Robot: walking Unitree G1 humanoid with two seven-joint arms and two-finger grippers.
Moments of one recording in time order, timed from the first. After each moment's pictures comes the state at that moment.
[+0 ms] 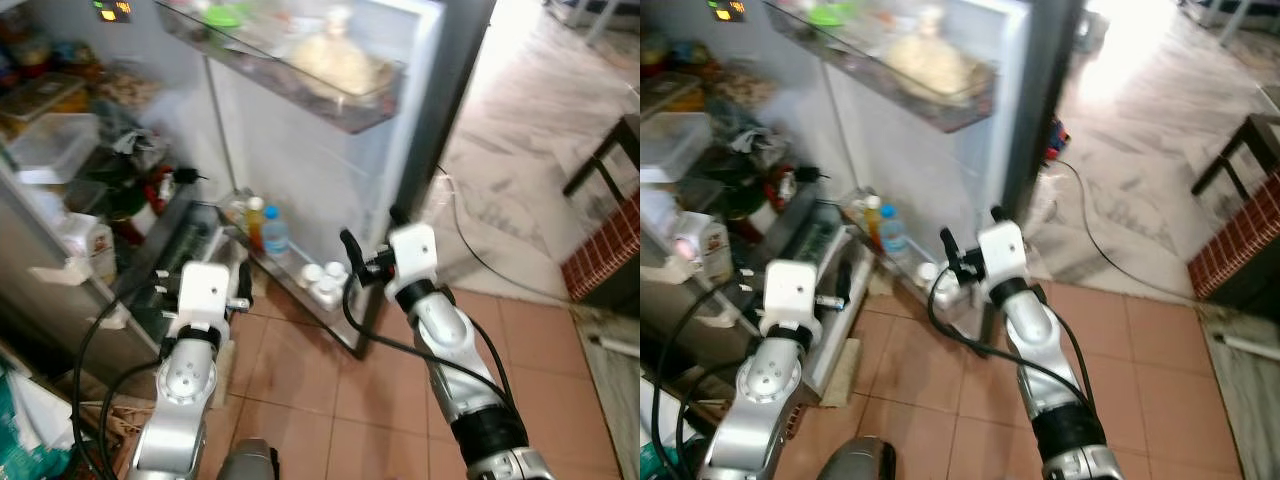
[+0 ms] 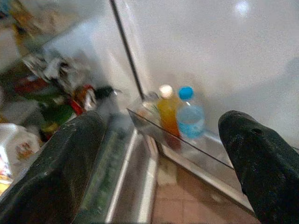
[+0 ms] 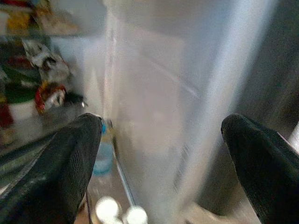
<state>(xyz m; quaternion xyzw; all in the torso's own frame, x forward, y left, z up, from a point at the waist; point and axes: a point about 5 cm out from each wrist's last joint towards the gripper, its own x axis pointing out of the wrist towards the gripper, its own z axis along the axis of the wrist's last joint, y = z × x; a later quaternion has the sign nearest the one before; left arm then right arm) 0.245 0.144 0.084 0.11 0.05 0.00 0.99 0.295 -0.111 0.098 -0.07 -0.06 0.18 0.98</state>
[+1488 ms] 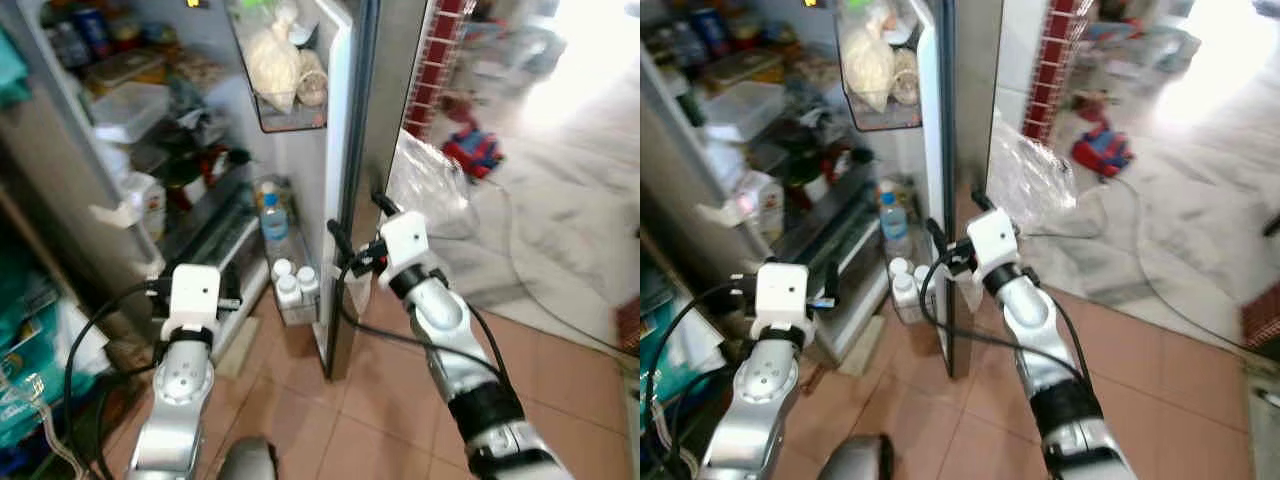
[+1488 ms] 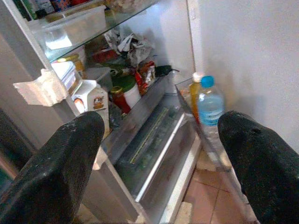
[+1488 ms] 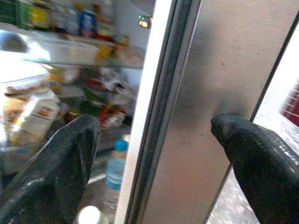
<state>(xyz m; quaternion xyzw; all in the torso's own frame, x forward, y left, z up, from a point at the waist) 0.245 0.157 0.086 0.12 0.05 0.06 0.99 0.320 -0.102 0.117 -0.09 -0.09 0.22 0.97</state>
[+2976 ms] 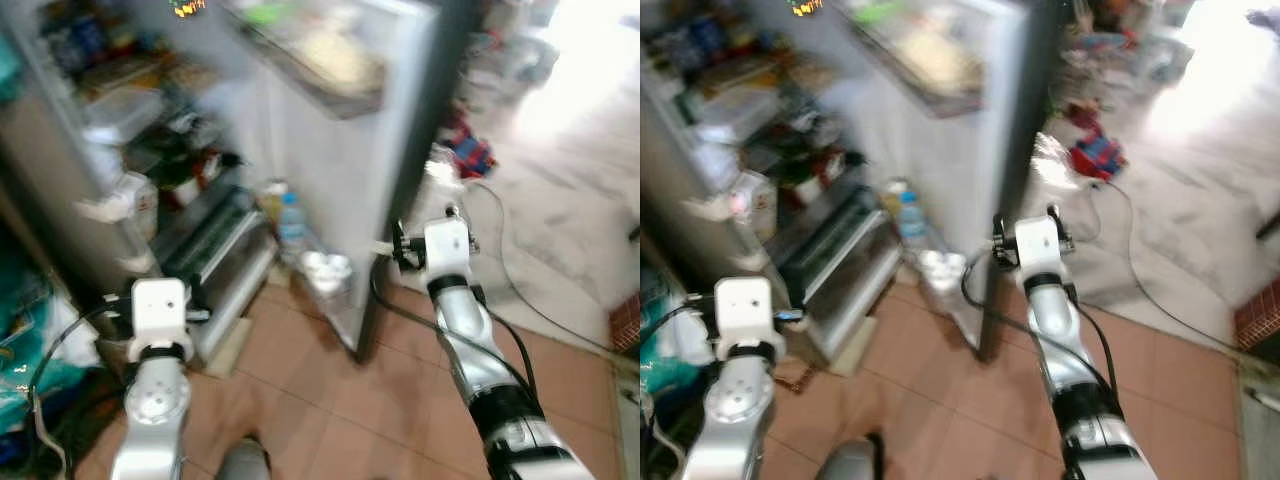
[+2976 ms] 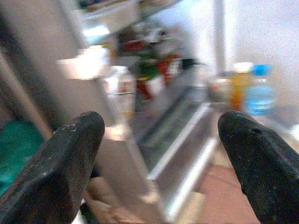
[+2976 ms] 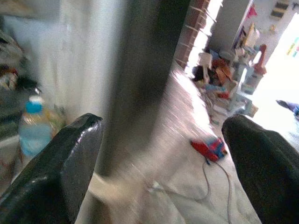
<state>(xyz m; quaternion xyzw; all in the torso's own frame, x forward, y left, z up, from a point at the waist) 0.229 0.174 0.086 0.11 0.06 0.11 0.99 0.310 -0.156 0.082 -0.12 -0.04 0.03 0.99</state>
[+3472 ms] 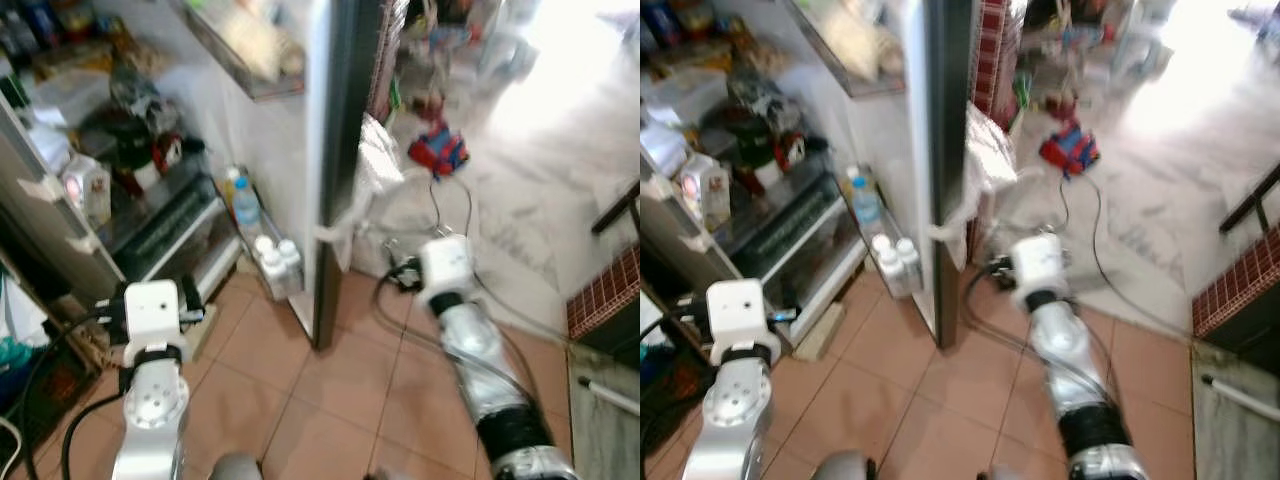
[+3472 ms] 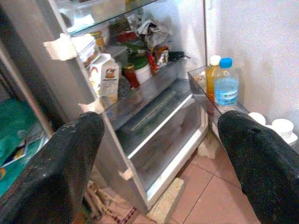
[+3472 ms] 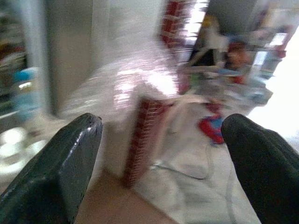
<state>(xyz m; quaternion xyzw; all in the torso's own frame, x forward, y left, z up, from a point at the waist) 0.222 0.187 0.086 0.10 0.07 0.16 0.98 0.304 -0.159 0.083 -0.09 -0.02 0.06 0.99</state>
